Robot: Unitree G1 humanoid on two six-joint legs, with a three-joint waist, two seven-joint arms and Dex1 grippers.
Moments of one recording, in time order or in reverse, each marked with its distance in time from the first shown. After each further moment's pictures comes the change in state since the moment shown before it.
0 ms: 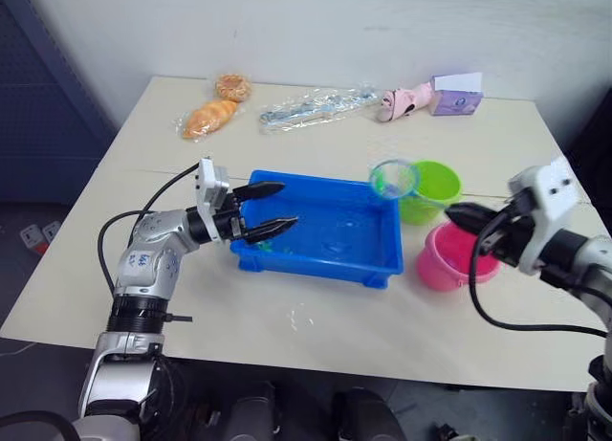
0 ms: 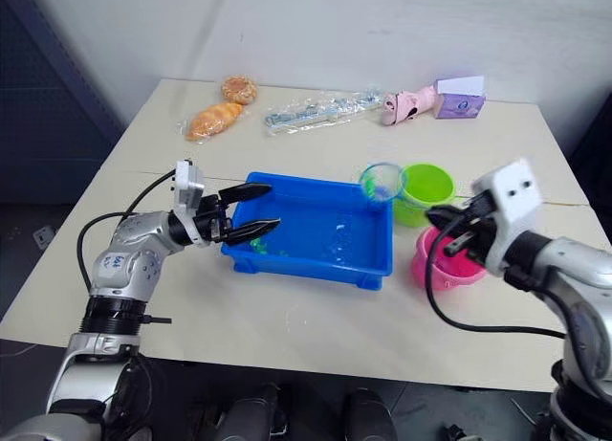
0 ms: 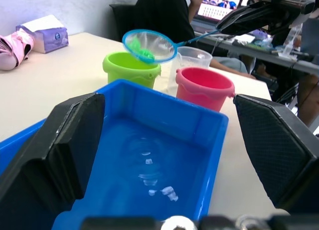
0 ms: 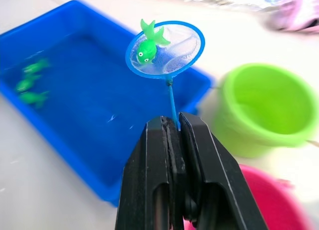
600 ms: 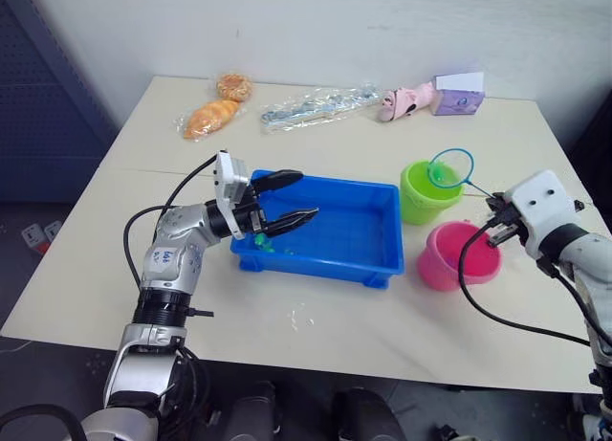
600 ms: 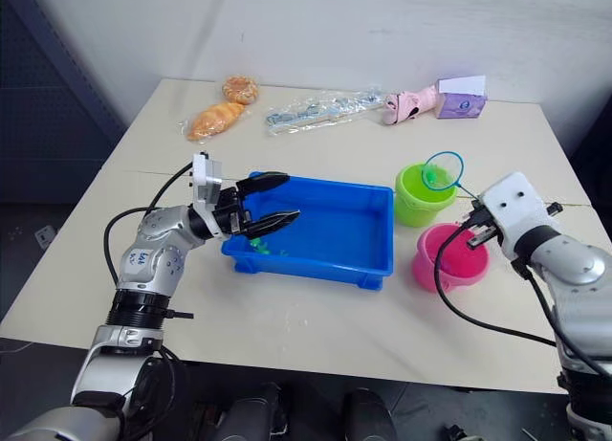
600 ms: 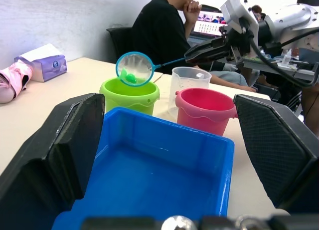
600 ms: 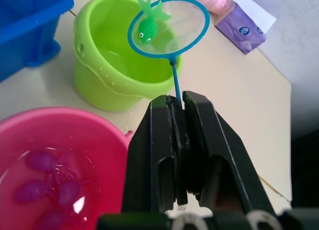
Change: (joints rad) left arm -0.028 -0.088 -0.021 0.037 0.043 -0.122 -0.010; right arm 0.117 -0.116 0.280 0.396 -0.408 -0.711 -0.184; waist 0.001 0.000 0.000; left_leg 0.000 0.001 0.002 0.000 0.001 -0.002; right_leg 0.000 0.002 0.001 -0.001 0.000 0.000
